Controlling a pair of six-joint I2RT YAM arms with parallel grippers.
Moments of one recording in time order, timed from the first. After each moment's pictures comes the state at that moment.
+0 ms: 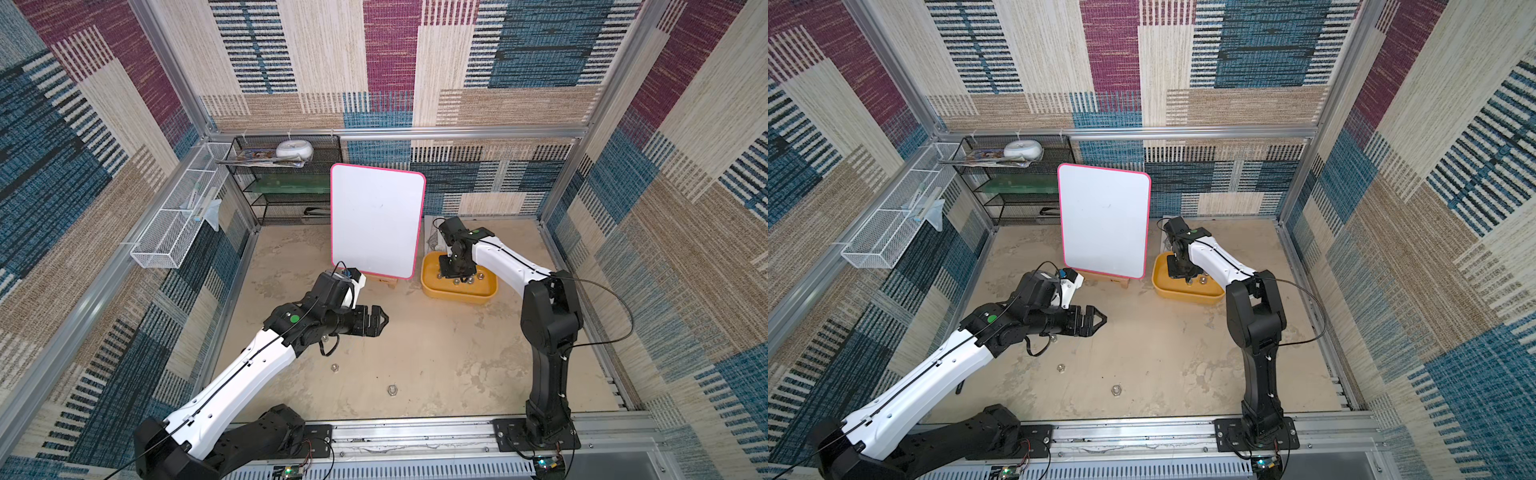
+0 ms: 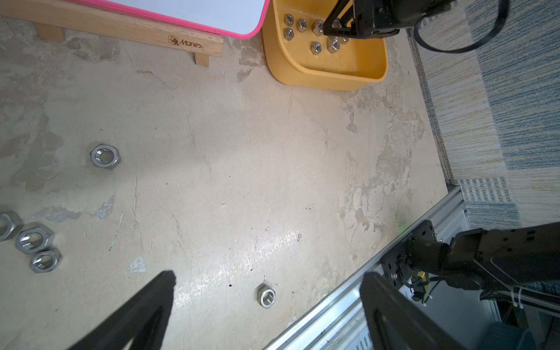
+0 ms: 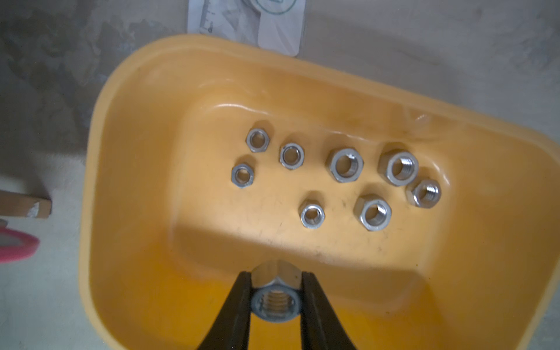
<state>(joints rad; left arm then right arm) -0.58 1.10 1.02 -0.77 0.24 -0.46 0.43 2.07 1.74 -0.92 0.14 0.30</state>
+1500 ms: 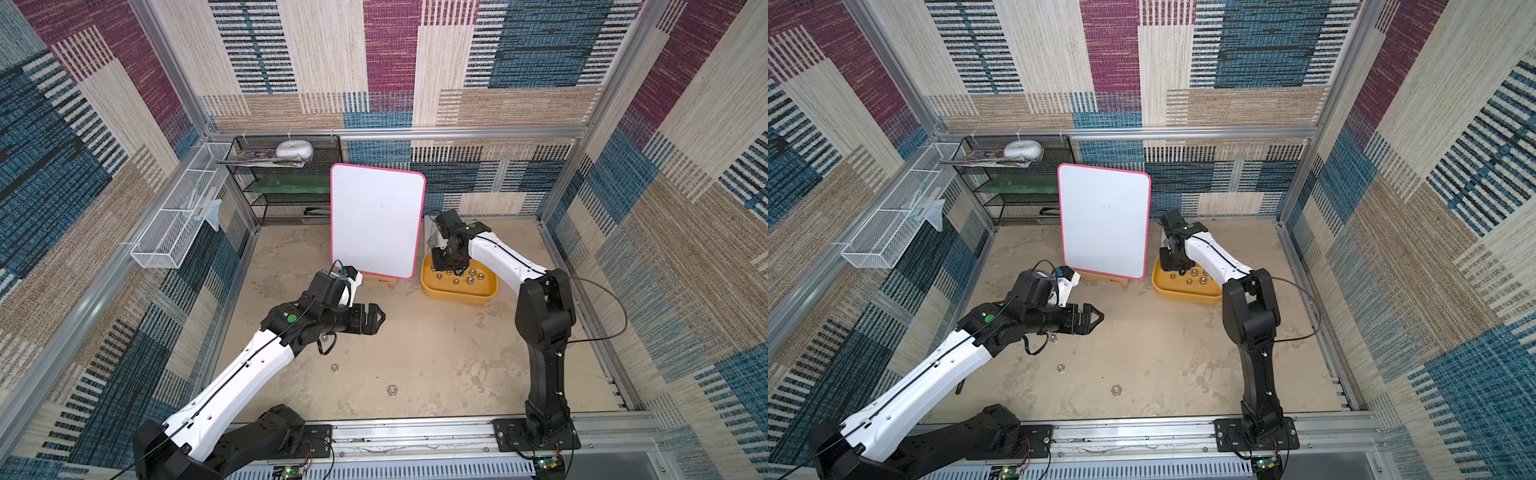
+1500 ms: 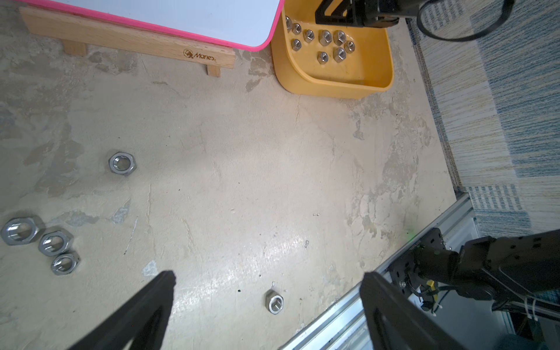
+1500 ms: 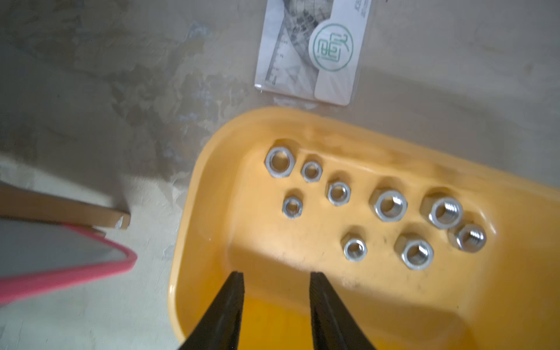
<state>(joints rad) -0.55 1.07 1.00 -0.77 0.23 -0.45 0.45 2.04 1.77 -0.90 0.05 0.30</state>
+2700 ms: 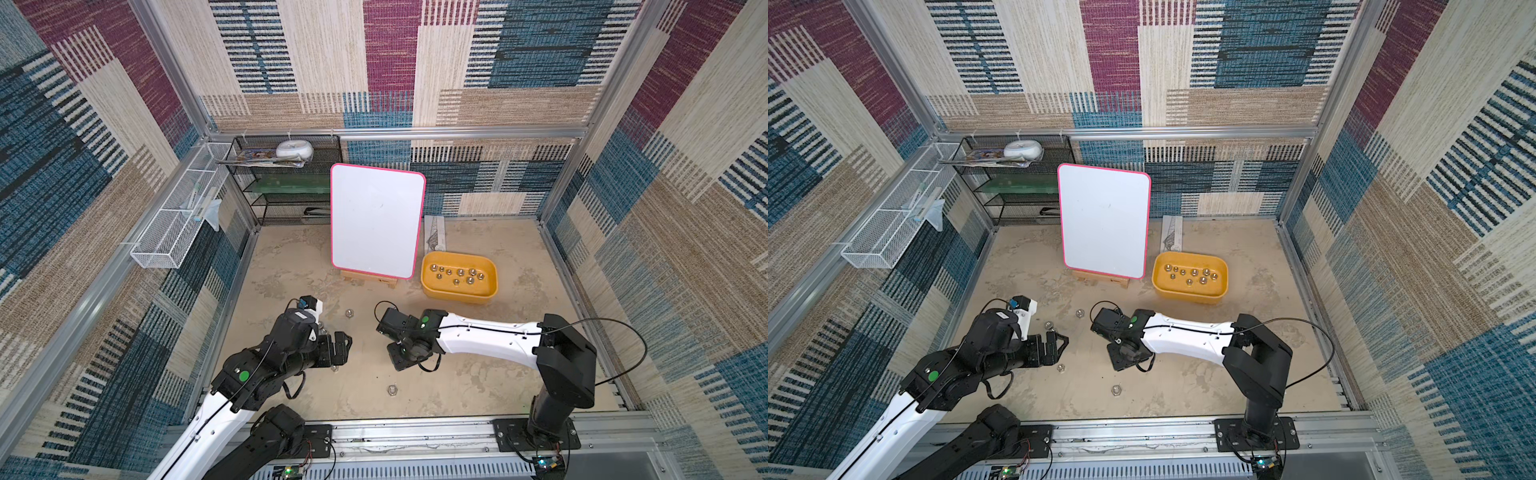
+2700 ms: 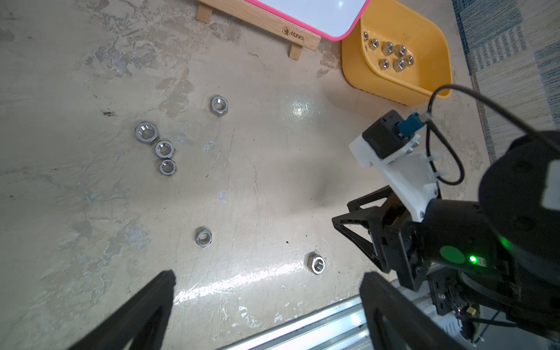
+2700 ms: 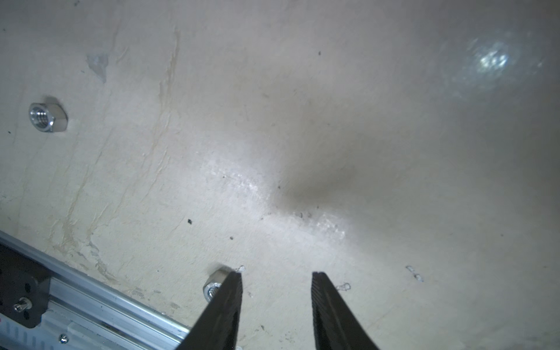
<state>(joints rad) -0.54 0.67 0.85 -1.02 0.03 -0.56 1.16 1.77 1.24 -0.78 0.04 0.70</state>
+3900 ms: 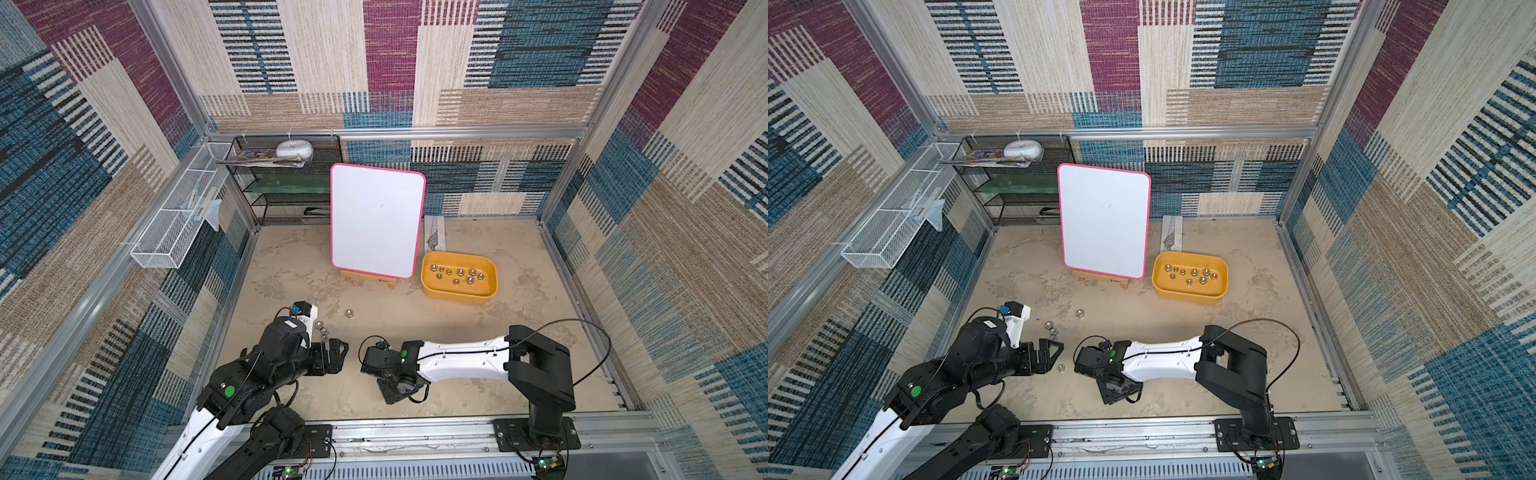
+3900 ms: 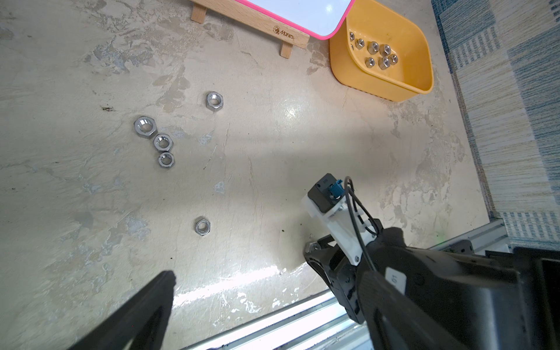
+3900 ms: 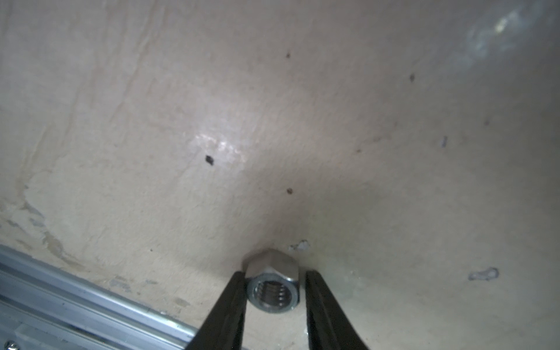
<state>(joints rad) -0.54 0.60 0.87 -1.07 0.05 -0.55 1.31 1.88 1.21 -0.74 0.03 0.84</state>
